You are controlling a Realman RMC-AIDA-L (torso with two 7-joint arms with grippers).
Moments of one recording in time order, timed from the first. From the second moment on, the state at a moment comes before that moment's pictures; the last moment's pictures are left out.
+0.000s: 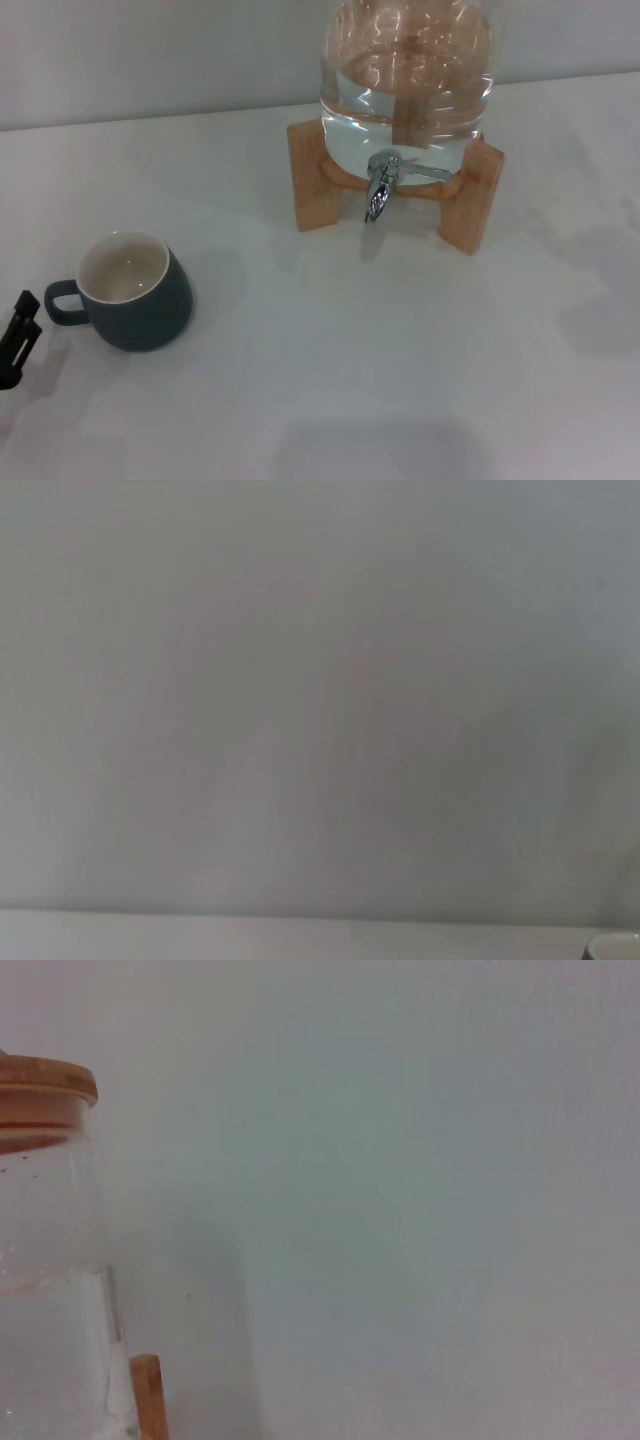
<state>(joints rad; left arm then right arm) -0.28 -2.09 -0.54 -0.01 -0.83 -1.37 2.69 0.18 2.00 -0.46 -0.62 1.70 1.33 -2.04</state>
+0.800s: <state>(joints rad) -0.31 -2.09 -0.54 -0.05 -0.80 -1.29 2.75 0.19 2.00 -0.45 -0.62 1.70 1.32 -2.04</state>
